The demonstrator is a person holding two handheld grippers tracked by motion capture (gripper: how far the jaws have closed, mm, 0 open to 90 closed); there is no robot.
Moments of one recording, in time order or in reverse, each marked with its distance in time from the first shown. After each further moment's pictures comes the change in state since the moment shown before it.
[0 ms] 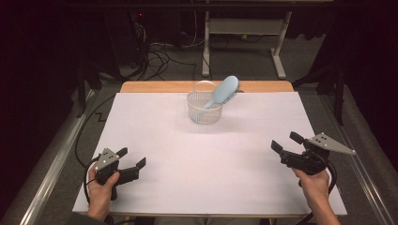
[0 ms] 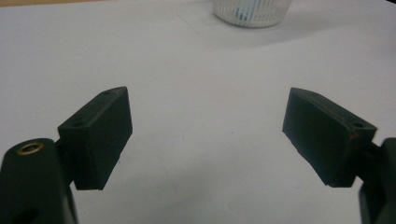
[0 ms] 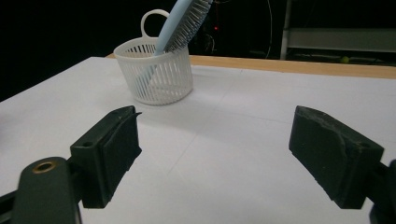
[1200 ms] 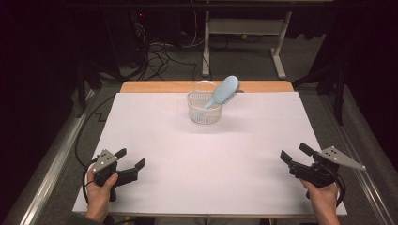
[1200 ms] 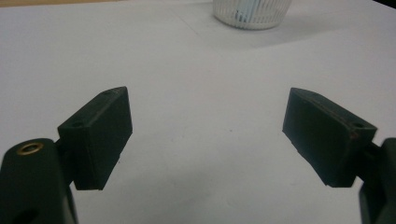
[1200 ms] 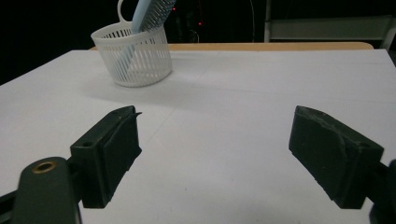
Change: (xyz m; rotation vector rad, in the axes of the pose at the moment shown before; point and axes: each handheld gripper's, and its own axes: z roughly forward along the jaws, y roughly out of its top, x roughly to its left) left arm 0.000 -0.002 -0.005 -0.011 -0.001 -0.013; right arm -0.014 -0.032 -0.023 0.005 -0.058 0.033
